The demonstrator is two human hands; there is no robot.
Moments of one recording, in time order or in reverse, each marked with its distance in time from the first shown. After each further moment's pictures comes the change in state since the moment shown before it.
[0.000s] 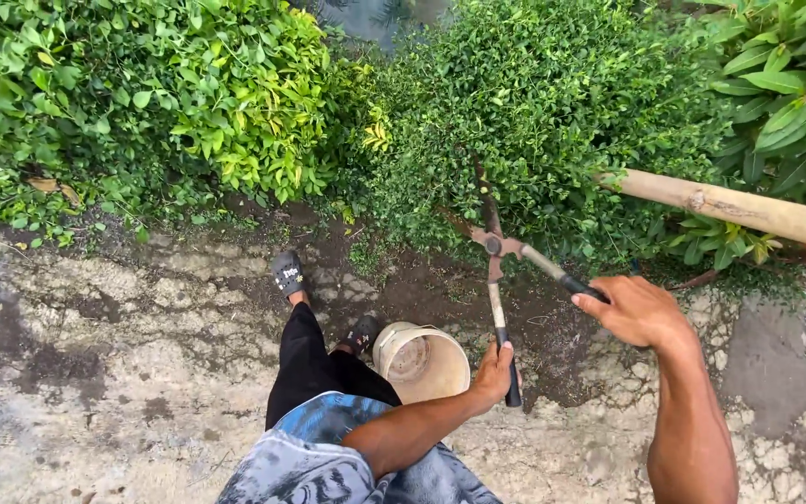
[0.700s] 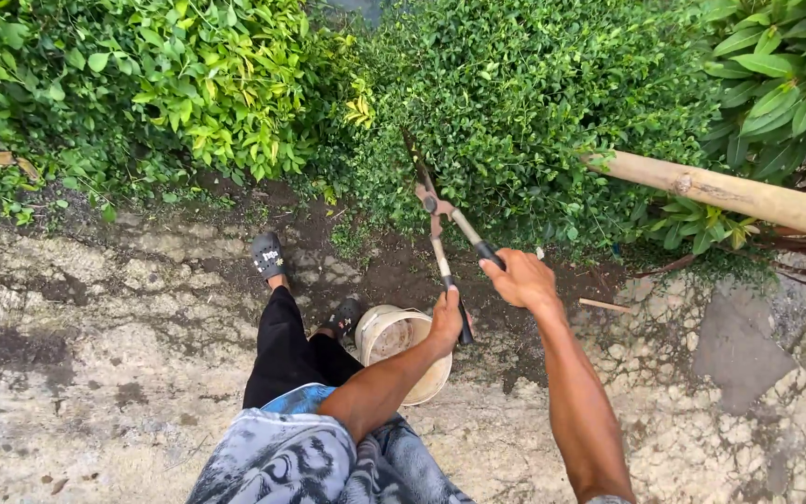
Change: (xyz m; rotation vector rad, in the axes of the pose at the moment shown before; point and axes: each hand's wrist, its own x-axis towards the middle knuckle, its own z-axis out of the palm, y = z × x) left_hand 0.051 0.041 -0.050 -0.204 0.150 -0.083; right_hand 0.085 -0.069 0.096 0.202 0.075 -0.008
